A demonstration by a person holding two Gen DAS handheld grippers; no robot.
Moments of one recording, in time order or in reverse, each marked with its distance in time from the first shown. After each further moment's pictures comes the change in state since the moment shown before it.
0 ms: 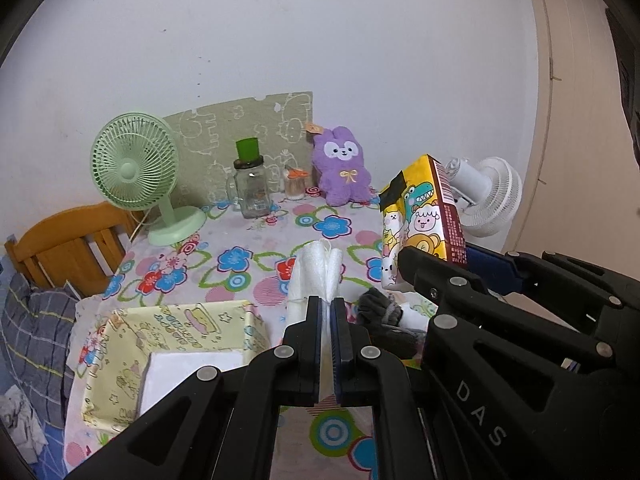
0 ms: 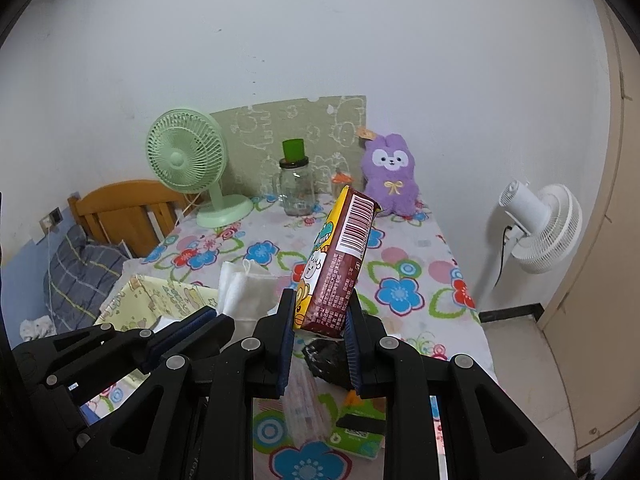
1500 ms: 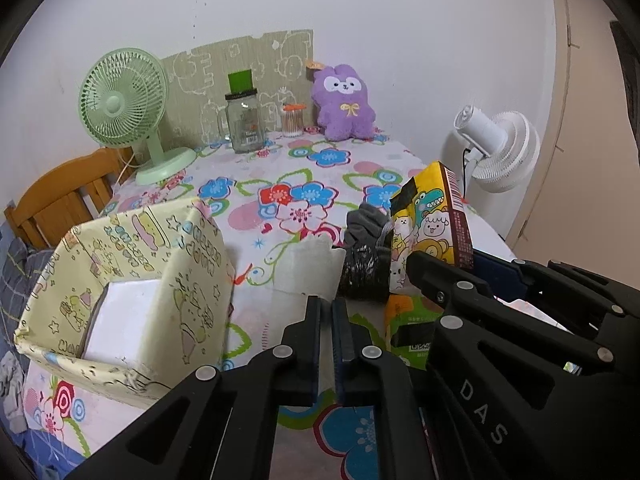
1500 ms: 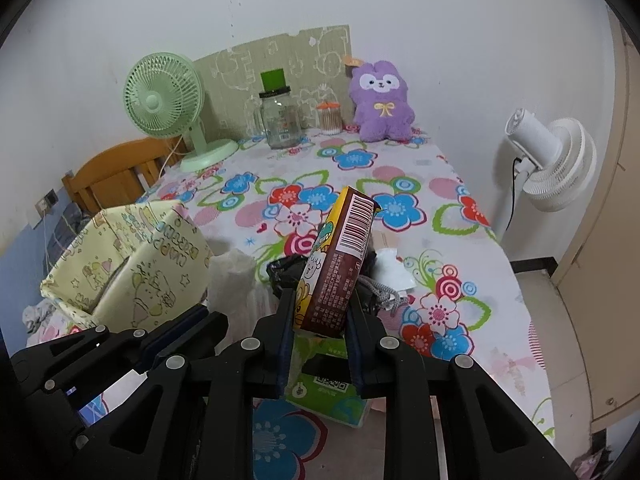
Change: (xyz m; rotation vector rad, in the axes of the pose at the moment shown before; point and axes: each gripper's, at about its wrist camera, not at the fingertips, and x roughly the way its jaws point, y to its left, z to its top) left arm 0.058 -0.037 -0.065 -0.033 0.119 0.043; right arm 0.053 -0.038 -0.077 0.061 0.136 0.029
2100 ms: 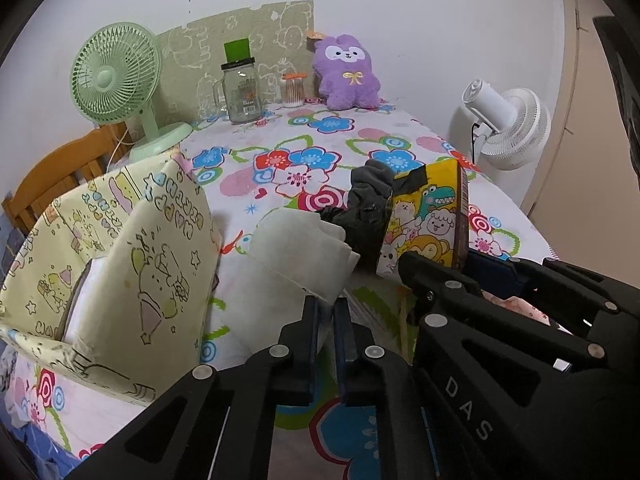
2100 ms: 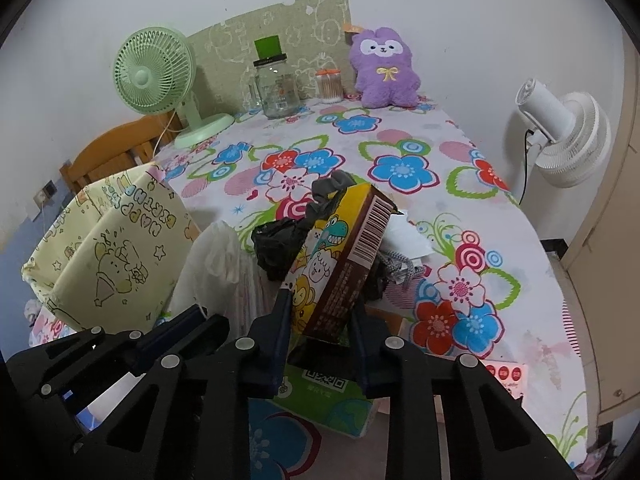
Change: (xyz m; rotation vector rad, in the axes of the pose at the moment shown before) left arm 0.035 -0.005 -0.021 0.002 0.070 0.018; right arm 0.040 -0.009 -0.021 0.015 0.075 0.024
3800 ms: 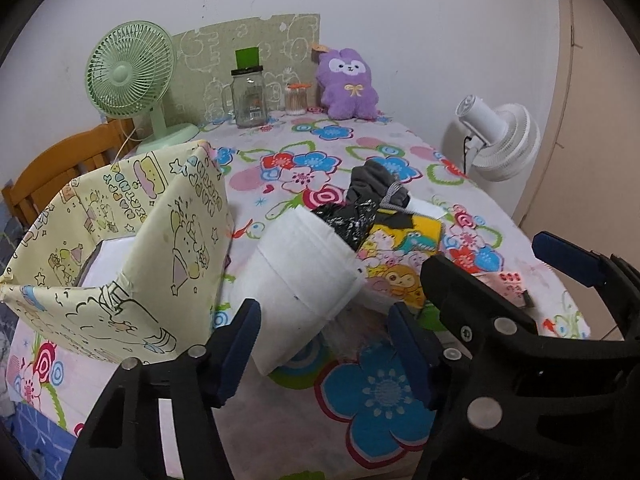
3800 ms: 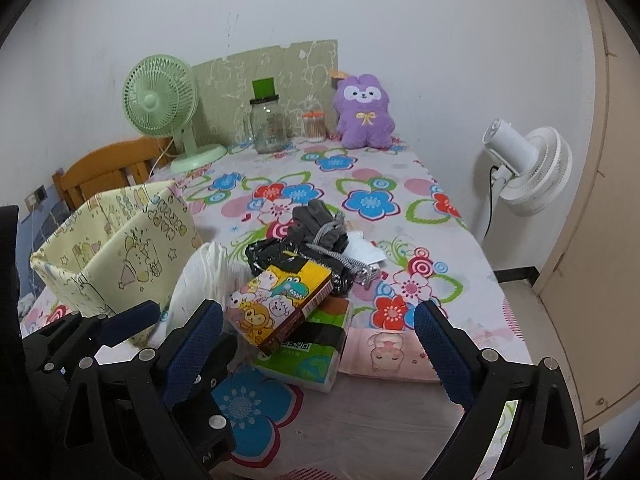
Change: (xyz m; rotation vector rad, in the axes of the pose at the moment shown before) left arm -0.022 0.010 -0.023 -0.033 -0.039 -0.023; right arm -0.055 0.005 -0.023 -0.041 -0.133 -0.093
